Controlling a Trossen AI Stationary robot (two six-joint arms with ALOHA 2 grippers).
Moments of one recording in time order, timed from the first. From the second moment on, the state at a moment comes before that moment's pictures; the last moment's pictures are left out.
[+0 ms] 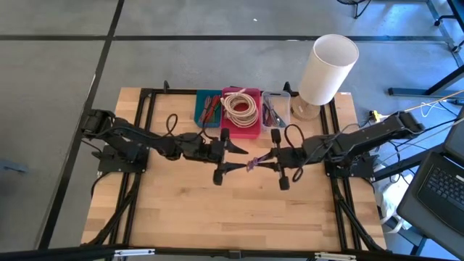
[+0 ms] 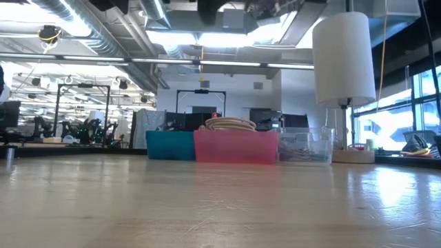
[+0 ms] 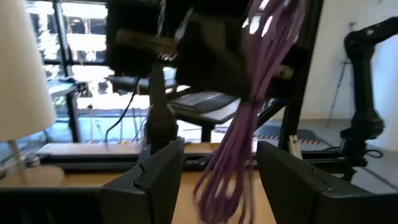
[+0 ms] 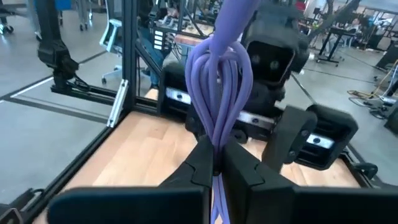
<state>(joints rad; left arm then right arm) -0.14 1.52 0.87 0.72 -0.05 -0.05 0.33 1.19 0.92 0.10 0.19 -0.12</state>
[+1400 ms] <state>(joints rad) -0.13 1.52 0.88 0.69 0.01 -0.03 0.25 1.28 0.92 0.22 0.09 -0.18</state>
